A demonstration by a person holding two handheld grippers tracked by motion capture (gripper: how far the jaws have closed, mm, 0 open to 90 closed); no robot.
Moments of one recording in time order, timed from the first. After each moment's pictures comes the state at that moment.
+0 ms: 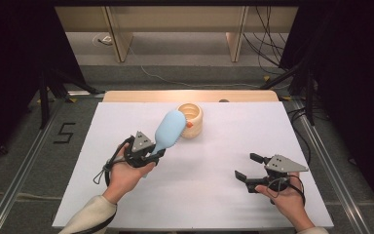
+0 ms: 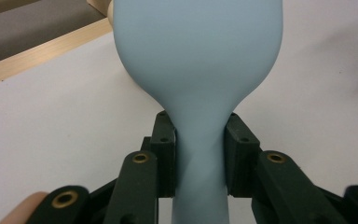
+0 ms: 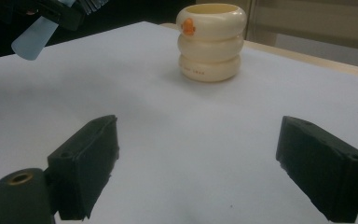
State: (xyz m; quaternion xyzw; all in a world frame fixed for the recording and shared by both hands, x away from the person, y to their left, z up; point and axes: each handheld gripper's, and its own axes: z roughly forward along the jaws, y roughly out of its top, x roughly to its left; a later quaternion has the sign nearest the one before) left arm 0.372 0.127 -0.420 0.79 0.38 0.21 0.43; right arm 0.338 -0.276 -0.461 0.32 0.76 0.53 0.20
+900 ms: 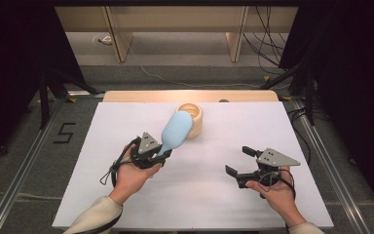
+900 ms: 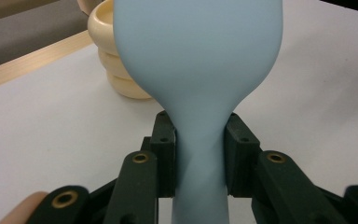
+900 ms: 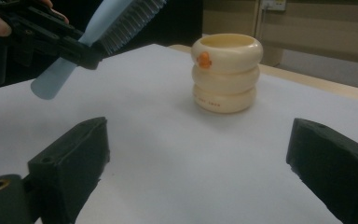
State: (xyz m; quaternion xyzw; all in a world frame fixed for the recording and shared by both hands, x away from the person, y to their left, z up) left arm 0.369 0.110 -0.421 0.79 0.37 0.21 0.44; right arm 0.347 -0.246 -0.444 0.31 0.75 0.56 0.19
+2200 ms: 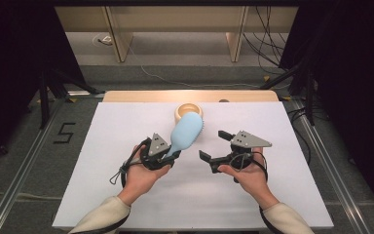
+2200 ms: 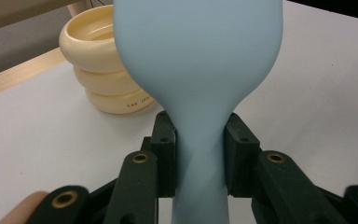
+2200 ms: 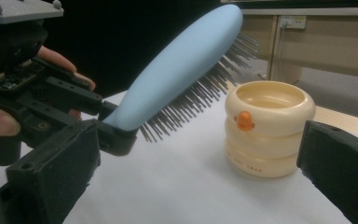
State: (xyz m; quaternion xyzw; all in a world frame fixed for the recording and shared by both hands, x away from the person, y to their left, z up) left arm 0.369 0.087 -0.424 0.79 0.35 0.21 0.45; right arm 0.380 -0.177 -0.417 0.29 0.73 0.59 0.17
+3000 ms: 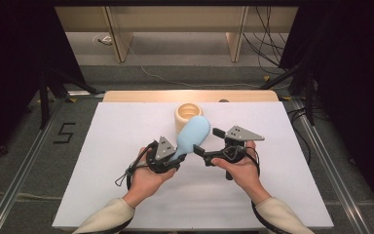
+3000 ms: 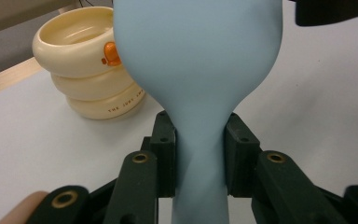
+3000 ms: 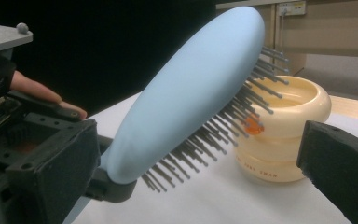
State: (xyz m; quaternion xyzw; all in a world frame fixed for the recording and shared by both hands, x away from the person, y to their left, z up) left arm 0.363 0.073 -0.428 0.80 0.33 0.21 0.45; right arm 0.396 -0.162 -0.420 0.33 0.71 0.60 0.14
